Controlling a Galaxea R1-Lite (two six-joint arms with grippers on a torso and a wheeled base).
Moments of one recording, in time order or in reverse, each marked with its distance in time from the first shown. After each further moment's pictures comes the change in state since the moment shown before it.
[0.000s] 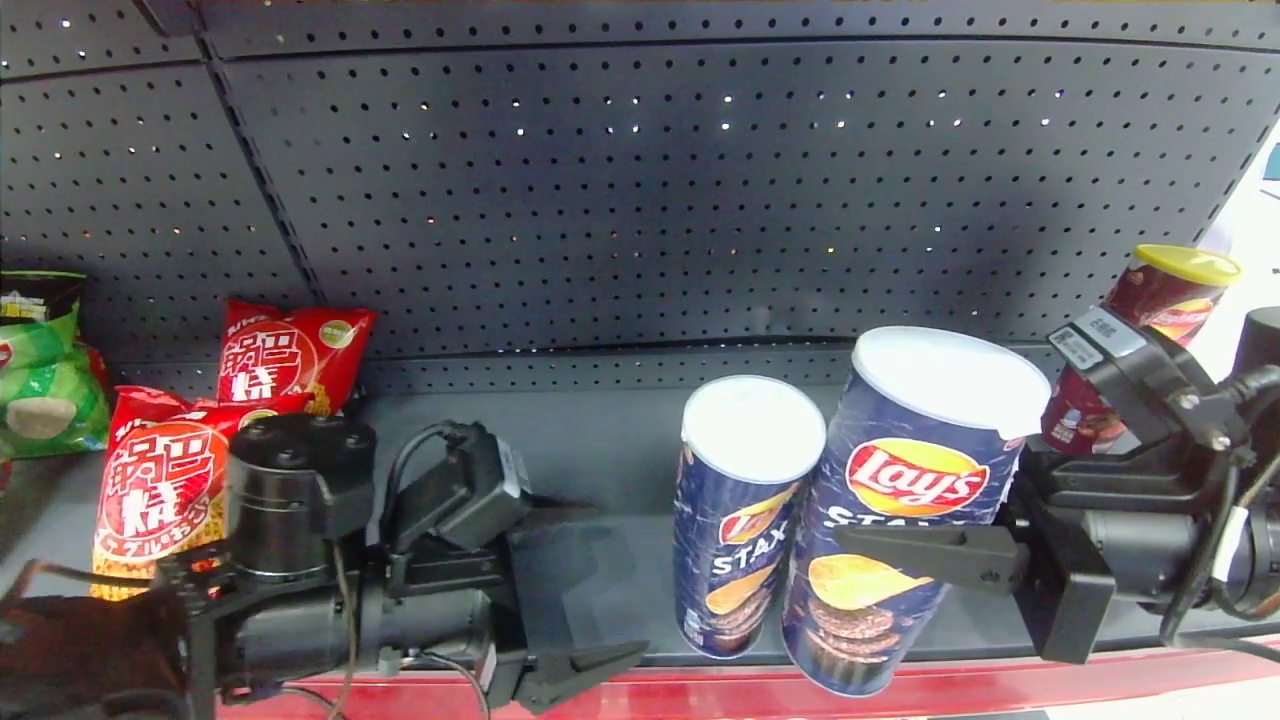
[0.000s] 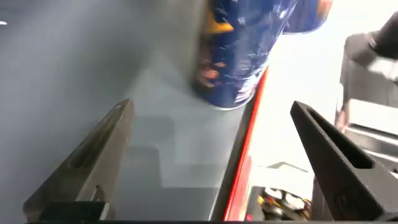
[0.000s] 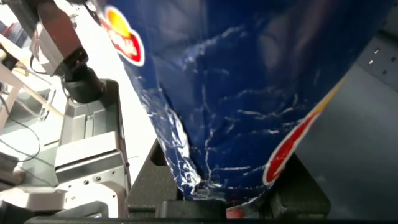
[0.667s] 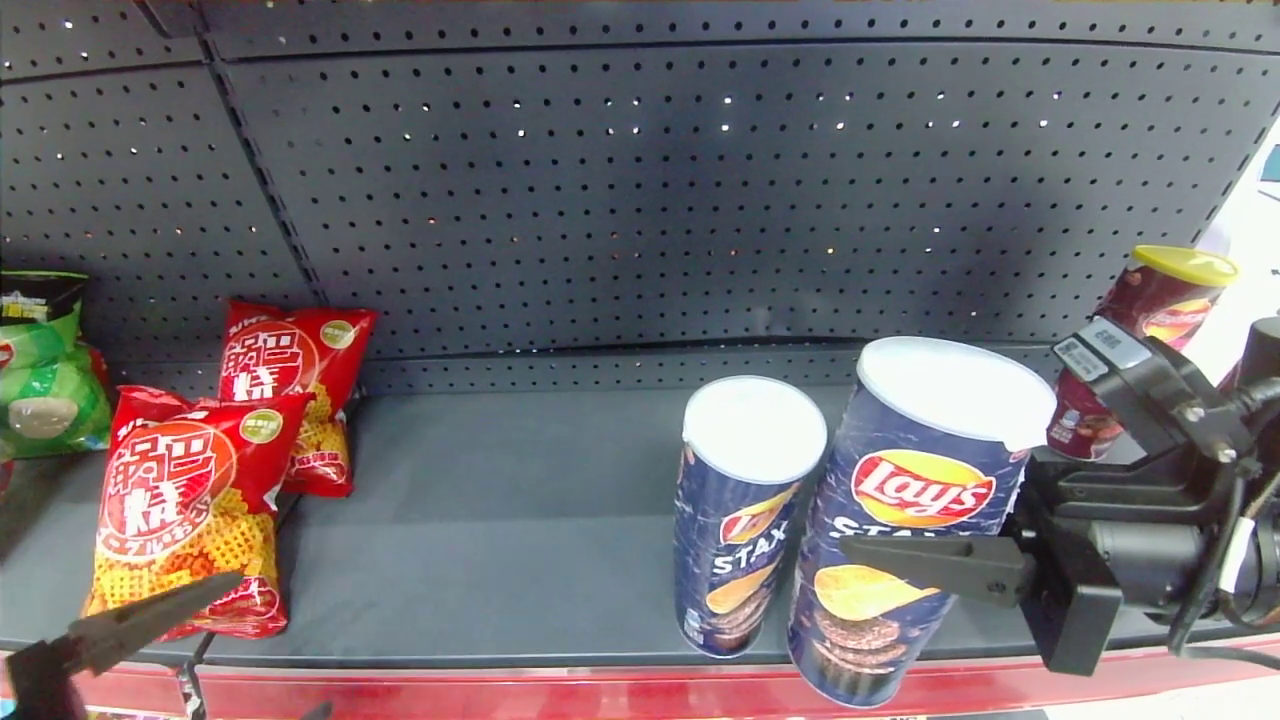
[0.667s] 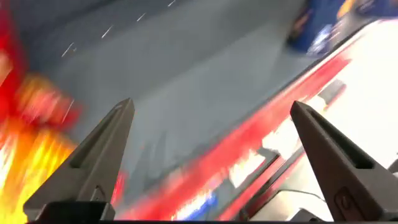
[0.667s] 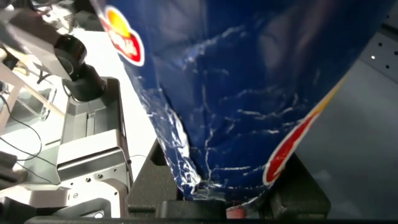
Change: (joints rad) left arm 0.415 -0.852 0.382 0.301 0.129 -0.058; right arm -0.005 -0.009 0.017 0.000 0.001 0.001
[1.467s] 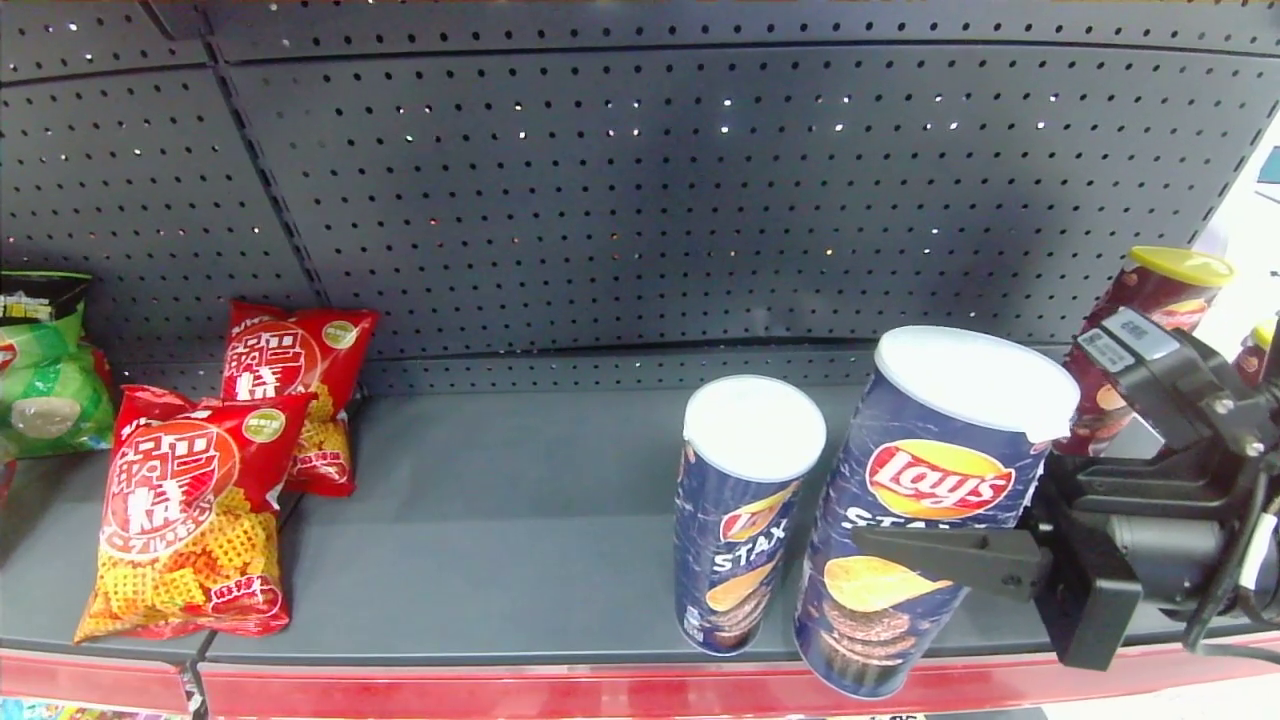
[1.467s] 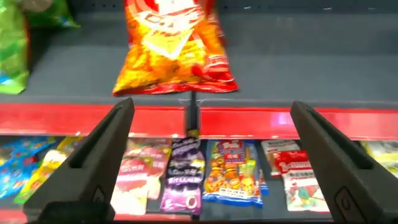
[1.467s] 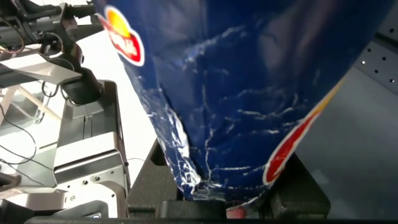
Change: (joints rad) left arm 0.180 -0.754 0.040 0.558 0.423 -0.196; right arm -0.011 -0.022 0.001 0.000 -0.001 0.000
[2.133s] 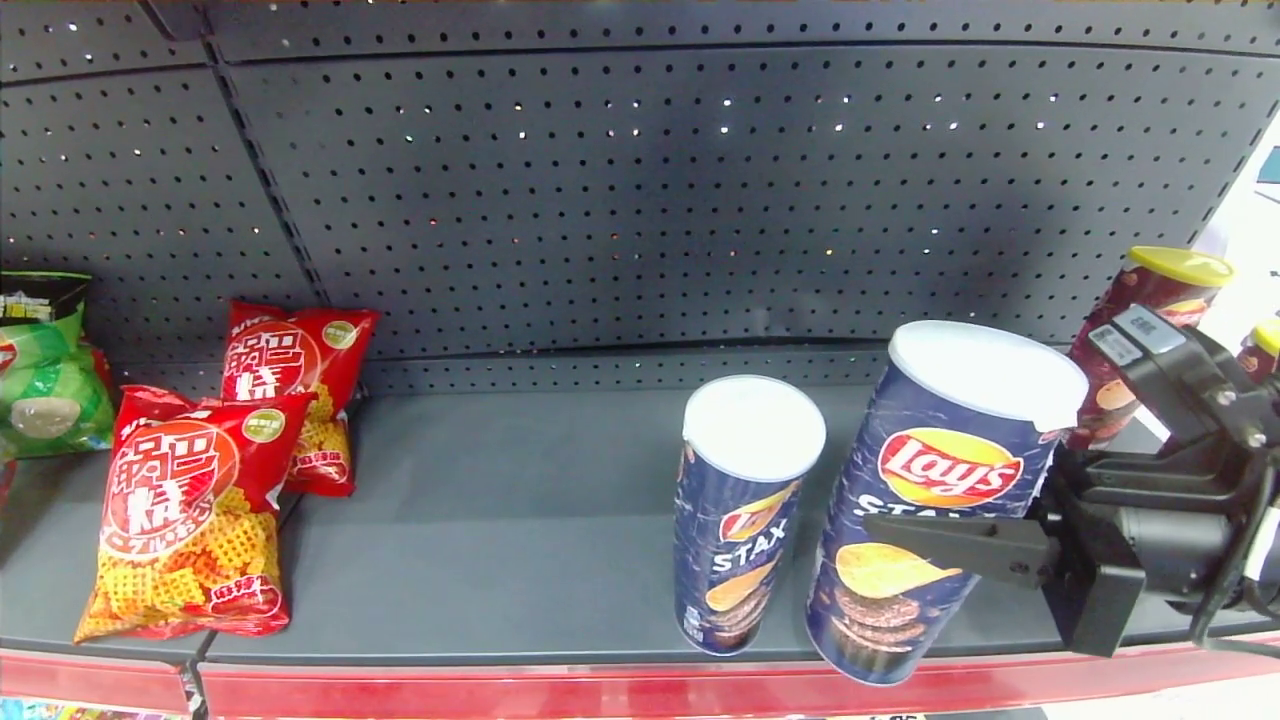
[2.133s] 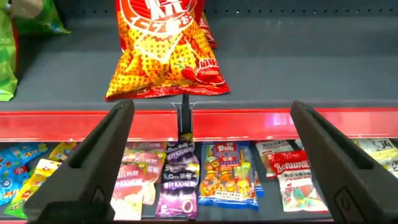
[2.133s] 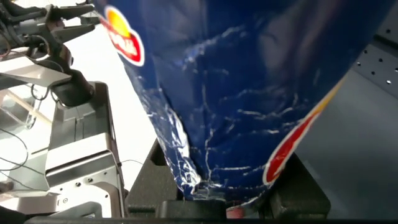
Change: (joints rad) left arm -0.004 -0.018 0.001 -0.001 -0.015 0.001; right arm -0.043 -0.006 0.006 0.000 0.000 0.000
